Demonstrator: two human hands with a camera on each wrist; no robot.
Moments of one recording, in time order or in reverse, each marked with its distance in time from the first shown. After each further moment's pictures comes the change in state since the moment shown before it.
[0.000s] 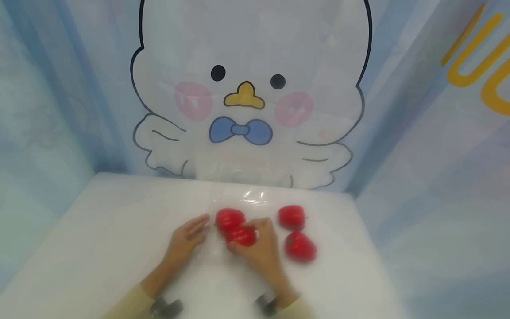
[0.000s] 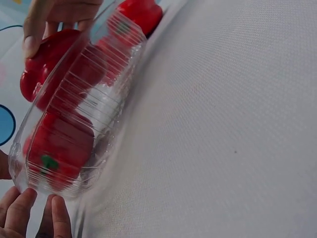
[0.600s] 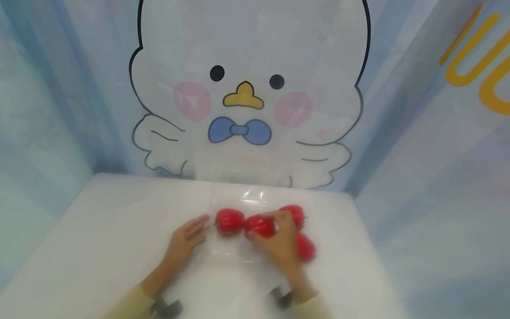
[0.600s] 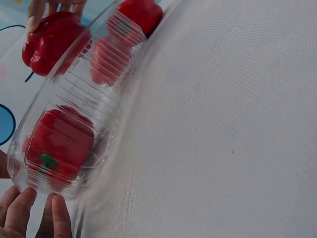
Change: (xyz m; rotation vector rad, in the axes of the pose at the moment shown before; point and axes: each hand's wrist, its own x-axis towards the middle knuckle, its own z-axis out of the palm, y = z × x) left_hand 0.000 0.000 0.000 -0.002 -0.005 -0.019; right_hand 0.008 0.002 -0.041 -0.046 0.112 0.007
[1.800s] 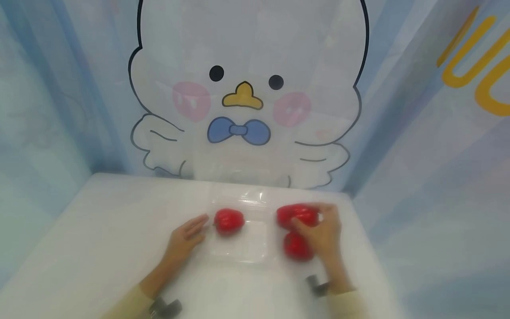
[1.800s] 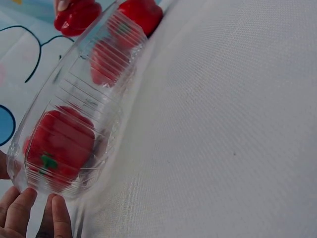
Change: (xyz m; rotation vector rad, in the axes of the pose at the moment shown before) left_hand 0.001 0.000 0.000 -0.011 -0.004 -0.019; right_hand 0.028 0.049 -0.080 -0.122 0.180 0.063
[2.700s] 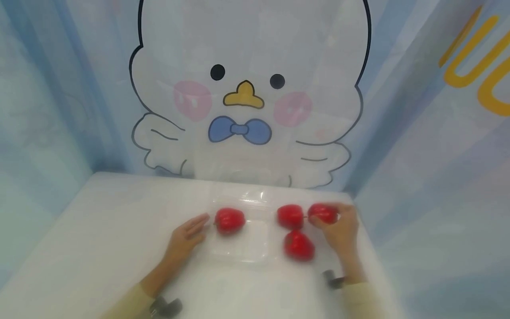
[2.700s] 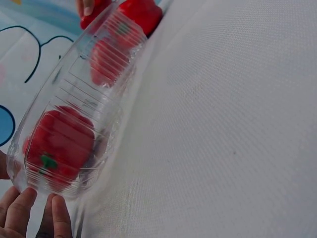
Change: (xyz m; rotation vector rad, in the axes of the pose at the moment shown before) left_hand -0.002 0.004 0.000 0.013 -0.006 0.012; right_hand 0.030 0.053 -0.014 -0.089 0.029 0.071
